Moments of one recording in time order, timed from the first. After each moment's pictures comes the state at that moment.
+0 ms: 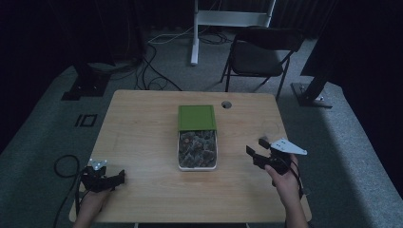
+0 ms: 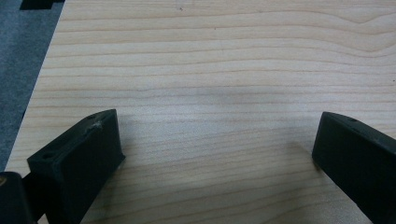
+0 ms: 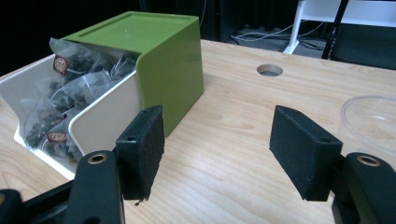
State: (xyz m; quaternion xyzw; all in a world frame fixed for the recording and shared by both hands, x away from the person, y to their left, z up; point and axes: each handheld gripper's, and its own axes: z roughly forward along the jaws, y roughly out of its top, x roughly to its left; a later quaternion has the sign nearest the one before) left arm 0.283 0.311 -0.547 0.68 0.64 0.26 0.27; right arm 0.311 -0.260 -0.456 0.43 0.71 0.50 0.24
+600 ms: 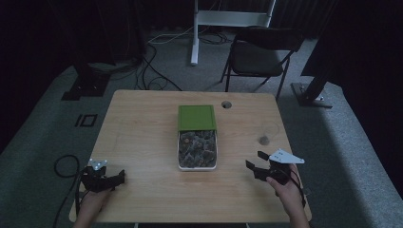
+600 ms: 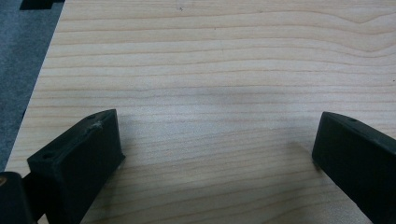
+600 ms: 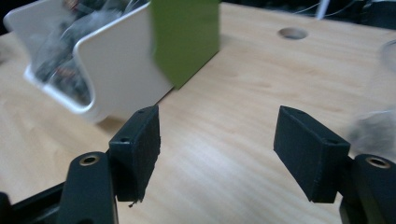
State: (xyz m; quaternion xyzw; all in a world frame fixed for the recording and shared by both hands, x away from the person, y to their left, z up) left arm 0.283 0.311 -0.547 0.68 0.64 0.26 0.27; right arm 0.297 -0.271 -0.492 0.40 0.76 0.48 0.20
